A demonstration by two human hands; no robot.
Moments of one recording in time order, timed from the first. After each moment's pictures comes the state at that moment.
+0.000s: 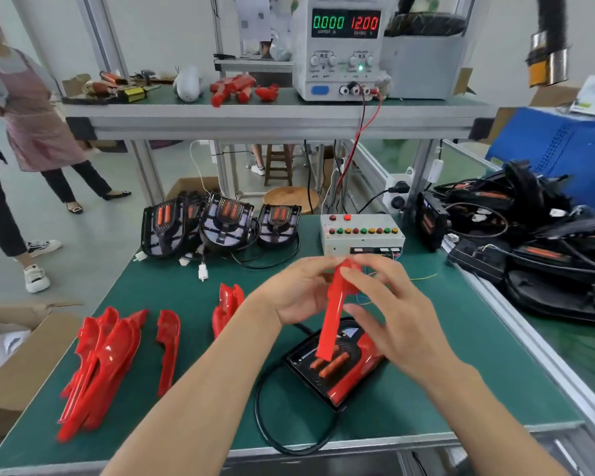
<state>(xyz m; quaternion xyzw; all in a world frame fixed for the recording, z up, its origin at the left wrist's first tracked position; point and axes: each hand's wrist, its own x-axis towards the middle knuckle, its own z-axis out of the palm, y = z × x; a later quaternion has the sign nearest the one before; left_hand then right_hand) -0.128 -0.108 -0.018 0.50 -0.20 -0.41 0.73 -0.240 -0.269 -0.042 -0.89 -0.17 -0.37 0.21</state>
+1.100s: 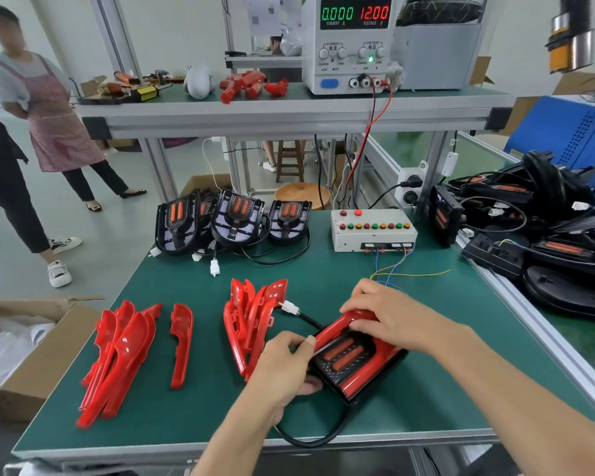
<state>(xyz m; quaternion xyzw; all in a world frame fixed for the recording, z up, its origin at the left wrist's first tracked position) -0.215 -0.061 -0.089 0.73 0.08 -0.23 0.64 -0.192 -0.298 -0.068 -0.97 -0.17 0.05 0.19</state>
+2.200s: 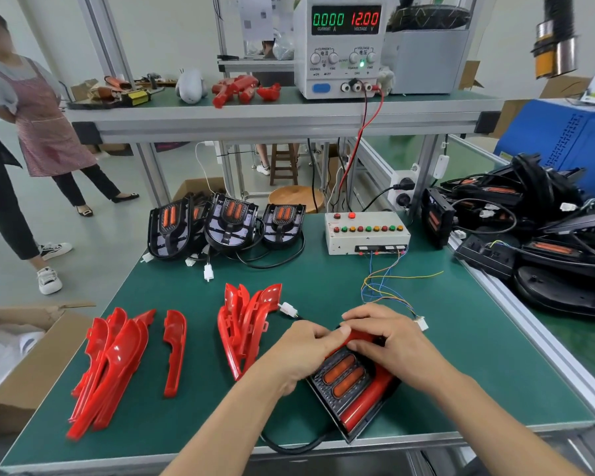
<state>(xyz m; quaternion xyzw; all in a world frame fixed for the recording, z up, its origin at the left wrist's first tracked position) -0.194 -0.089 -0.067 0.79 -0.08 -0.30 0.53 -0.232 -0.290 -0.102 -0.91 -0.14 -0.12 0.36</state>
